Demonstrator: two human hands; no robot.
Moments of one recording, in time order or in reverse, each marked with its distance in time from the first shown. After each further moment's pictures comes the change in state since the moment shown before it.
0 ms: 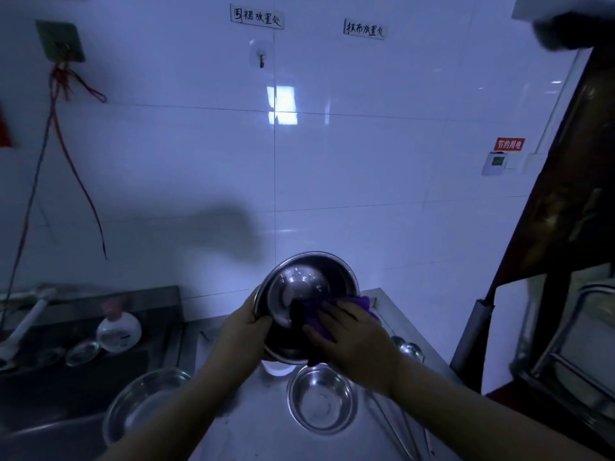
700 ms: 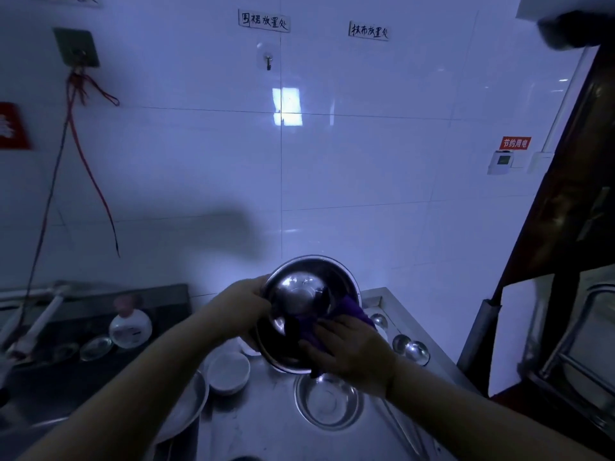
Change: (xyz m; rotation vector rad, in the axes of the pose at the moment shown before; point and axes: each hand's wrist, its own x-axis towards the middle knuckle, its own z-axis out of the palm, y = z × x) left_hand 0.012 0.054 -0.027 0.367 -0.263 -0.056; right_hand 0.010 -0.019 -0.005 0.025 0.132 -0.138
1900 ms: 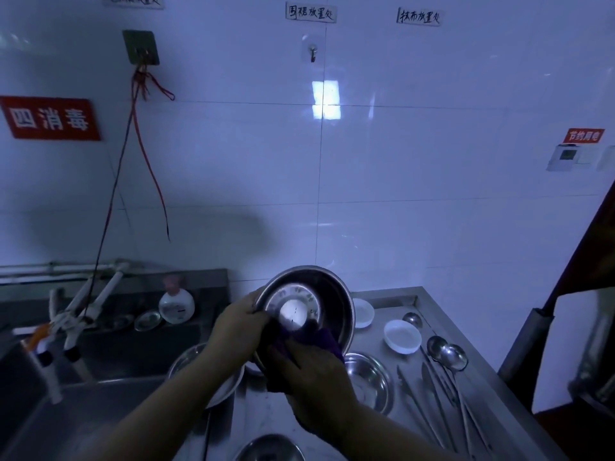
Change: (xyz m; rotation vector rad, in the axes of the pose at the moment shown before) left_hand -0.055 -0.047 -0.006 -0.066 0.343 -0.008; right_hand 0.050 -0.111 0.029 0.366 0.006 0.357
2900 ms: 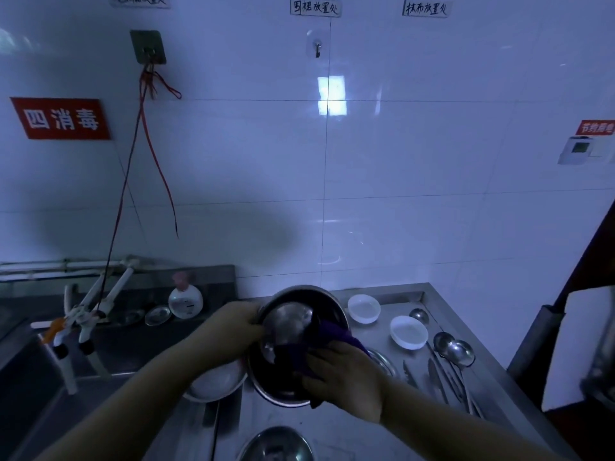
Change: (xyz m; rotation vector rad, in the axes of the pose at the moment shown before) left_hand -0.006 0.001 -0.029 0.446 -0.264 0.055; right_hand -0.026 0.053 -0.015 -0.165 -0.202 -0.454
